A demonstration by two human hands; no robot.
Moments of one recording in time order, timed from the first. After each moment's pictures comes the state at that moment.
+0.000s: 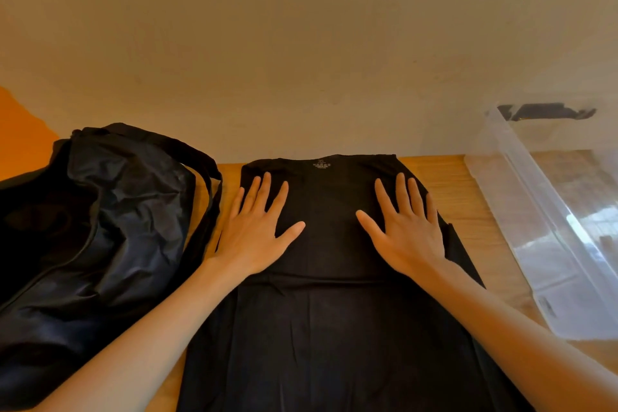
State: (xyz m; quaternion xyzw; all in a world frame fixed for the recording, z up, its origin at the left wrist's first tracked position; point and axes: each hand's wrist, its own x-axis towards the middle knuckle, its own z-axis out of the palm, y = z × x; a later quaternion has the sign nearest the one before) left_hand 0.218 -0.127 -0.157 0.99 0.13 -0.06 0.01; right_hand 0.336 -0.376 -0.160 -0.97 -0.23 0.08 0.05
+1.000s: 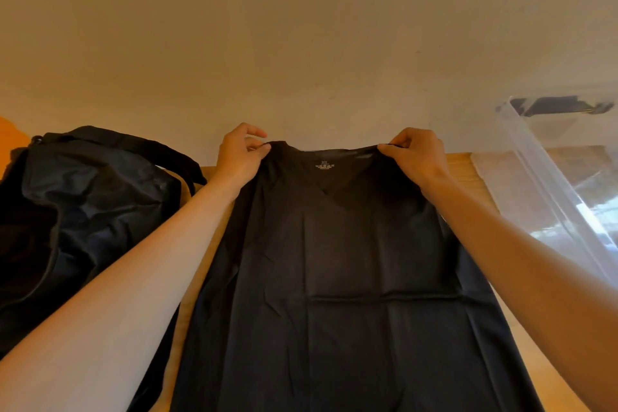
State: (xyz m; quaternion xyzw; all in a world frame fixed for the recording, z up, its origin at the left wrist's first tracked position) left_hand 0.331 -0.061 -0.132 0.80 0.31 0.13 0.50; right_hand 0.460 -0.342 -0.126 -0.89 -0.10 0.06 0.44
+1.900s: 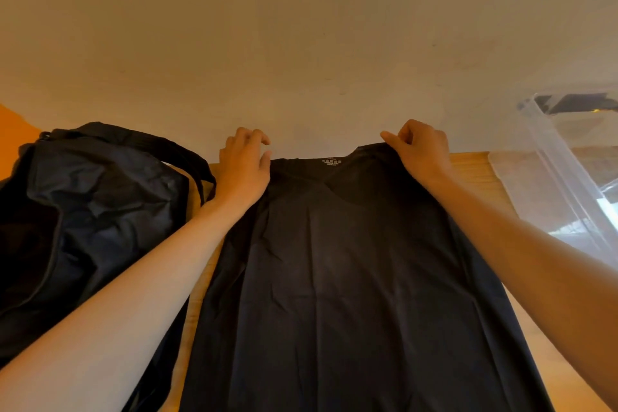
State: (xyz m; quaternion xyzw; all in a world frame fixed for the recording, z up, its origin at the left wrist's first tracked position) left_hand 0.309 -0.062 -0.146 0.95 0.21 0.14 0.19; right_hand 0.472 -0.327 -0.136 -0.93 -0.17 0.02 0.31
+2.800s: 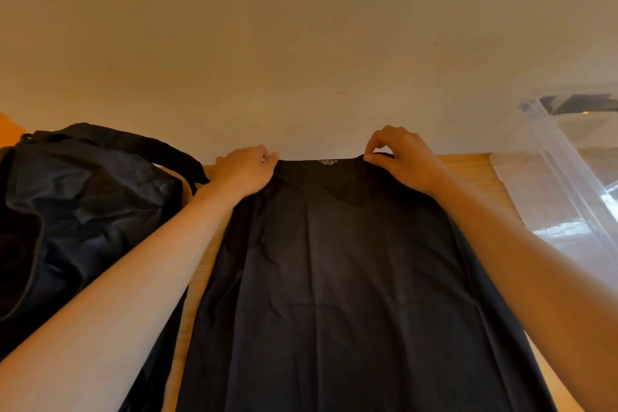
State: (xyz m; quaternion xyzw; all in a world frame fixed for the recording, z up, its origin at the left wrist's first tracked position) left_hand 0.330 -0.052 -0.137 0.95 0.24 -0.10 0.16; right_hand 0.472 -0.323 -0.133 -0.88 -0.38 0.12 0.25
